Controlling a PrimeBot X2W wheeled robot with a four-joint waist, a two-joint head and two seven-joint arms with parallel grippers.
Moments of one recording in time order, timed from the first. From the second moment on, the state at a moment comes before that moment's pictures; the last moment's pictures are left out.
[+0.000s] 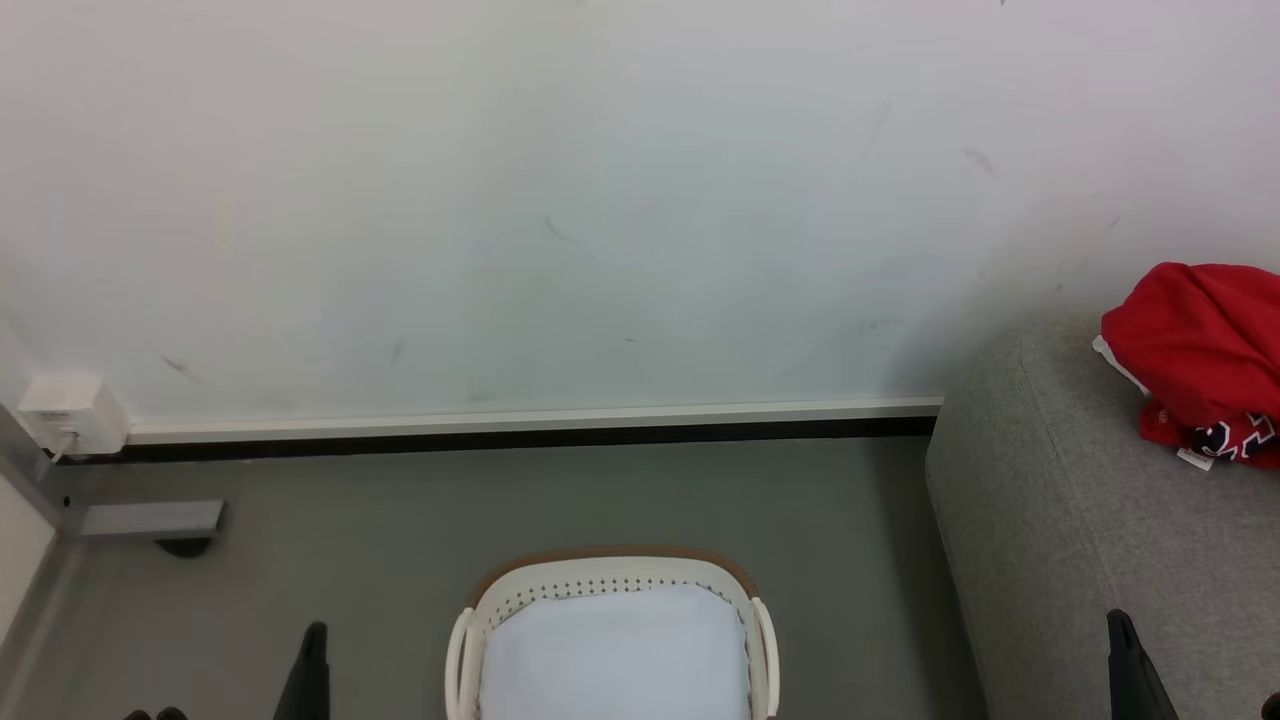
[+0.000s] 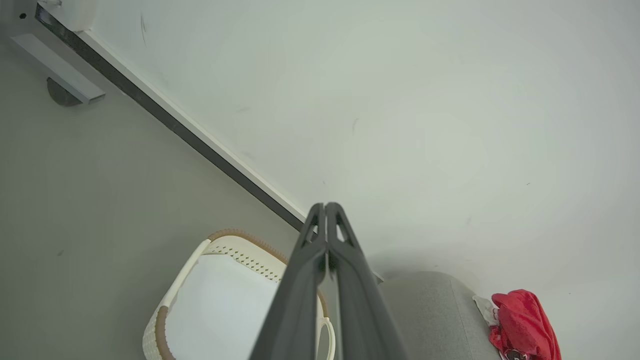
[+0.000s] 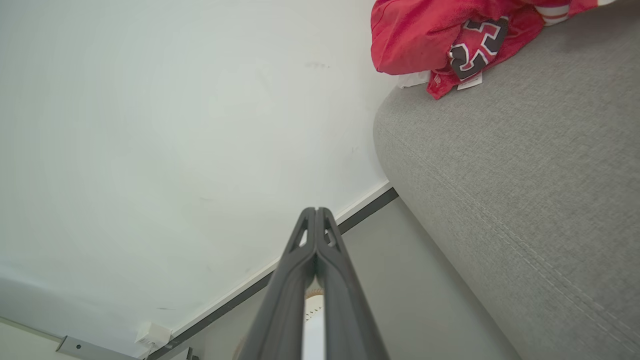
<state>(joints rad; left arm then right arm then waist) 0.01 0.05 0.08 0.28 -0.82 -0.13 -0.09 0.01 -0.04 -0.05 0.28 0.81 0.13 -0.09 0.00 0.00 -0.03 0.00</state>
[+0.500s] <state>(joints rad) -0.02 0.05 0.09 0.27 -1.00 -0.13 -0.04 -0.02 -0.04 -0.06 0.27 1.00 0.13 -0.04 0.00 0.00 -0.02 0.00</state>
